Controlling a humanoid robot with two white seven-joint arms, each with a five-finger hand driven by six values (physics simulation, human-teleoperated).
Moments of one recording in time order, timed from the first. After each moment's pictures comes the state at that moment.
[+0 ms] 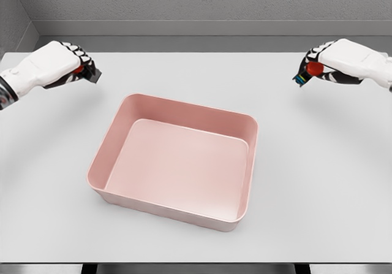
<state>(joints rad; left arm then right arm) -0.61 0.74 -0.45 -1.23 -0.75 -0.61 -0.07 -0.66 -0.79 0.47 -1.27 0.46 -0.61 0.38</state>
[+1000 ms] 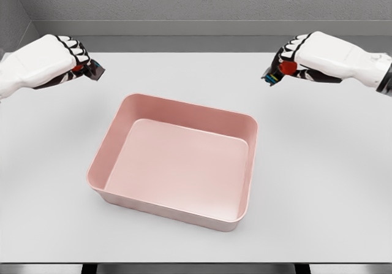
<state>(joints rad) -0.54 0.90 -0.45 -1.51 -0.61 -0.61 -0.07 -0.64 -0.82 0.48 -1.52 0.36 -0.61 0.38</state>
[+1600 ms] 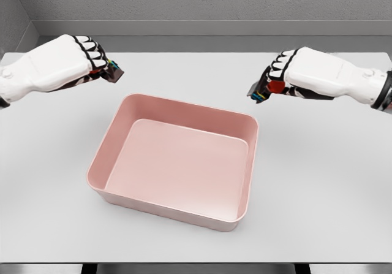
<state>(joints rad) -0.54 0.90 -0.46 -1.64 -0.60 -0.61 -0.08 -0.57 -0.86 0.47 -1.67 0.31 -0.61 0.38</state>
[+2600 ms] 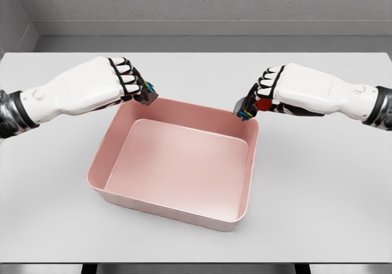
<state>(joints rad) -0.47 0.84 -0.47 -1.78 -0.61 -0.61 -0.09 -0.51 -0.87 0.48 -1.77 0.25 -0.61 0.38</state>
